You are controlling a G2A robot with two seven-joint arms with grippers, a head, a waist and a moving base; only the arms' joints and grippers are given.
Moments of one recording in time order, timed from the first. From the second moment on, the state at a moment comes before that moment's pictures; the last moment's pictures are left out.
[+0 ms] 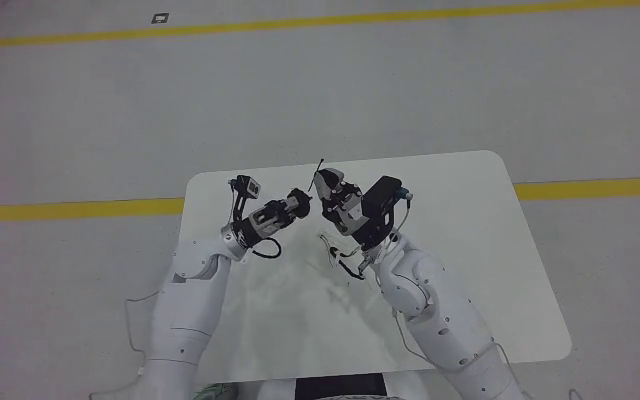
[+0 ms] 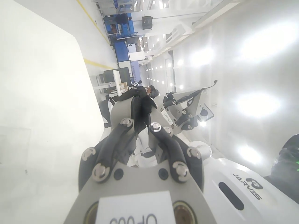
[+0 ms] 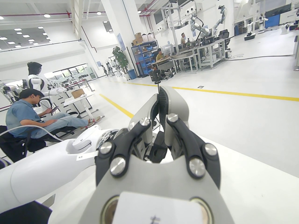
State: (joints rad) left arm 1.32 -1.38 -1.46 -1.34 -0.37 -0.34 -1.06; right arm -1.44 -1.41 1.07 -1.78 -1.13 -0.30 -0.13
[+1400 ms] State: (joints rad) left arm 1.32 -1.38 -1.46 -1.34 -0.37 -0.34 -1.06; right arm -1.50 -1.43 0.93 -1.83 -1.44 0.08 -0.13
